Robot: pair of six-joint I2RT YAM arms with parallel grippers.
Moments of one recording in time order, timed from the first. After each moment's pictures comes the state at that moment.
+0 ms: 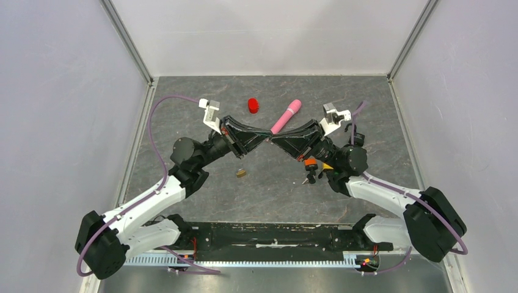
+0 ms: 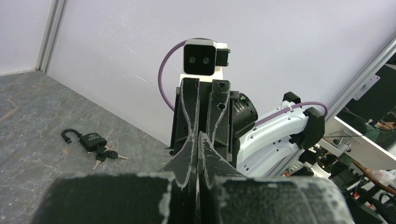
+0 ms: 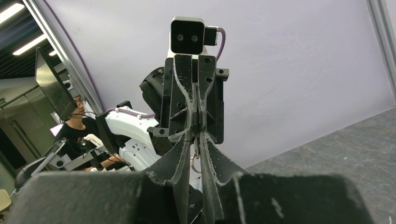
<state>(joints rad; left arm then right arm) -0.70 1.02 0.69 0.80 0.48 -0.77 0.66 1.22 0.54 1.38 -0.52 0.91</state>
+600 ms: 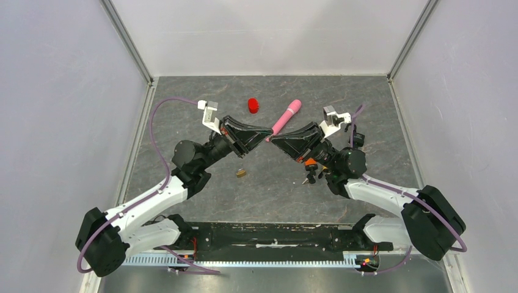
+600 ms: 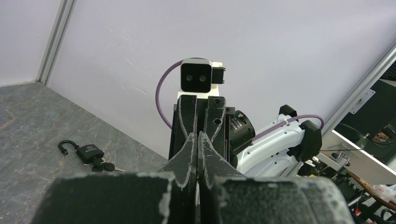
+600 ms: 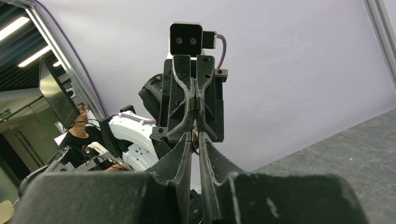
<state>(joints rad) -0.72 1.03 0.66 0.88 0.39 -0.79 0.68 1.23 0.51 1.42 -0.46 0.94</state>
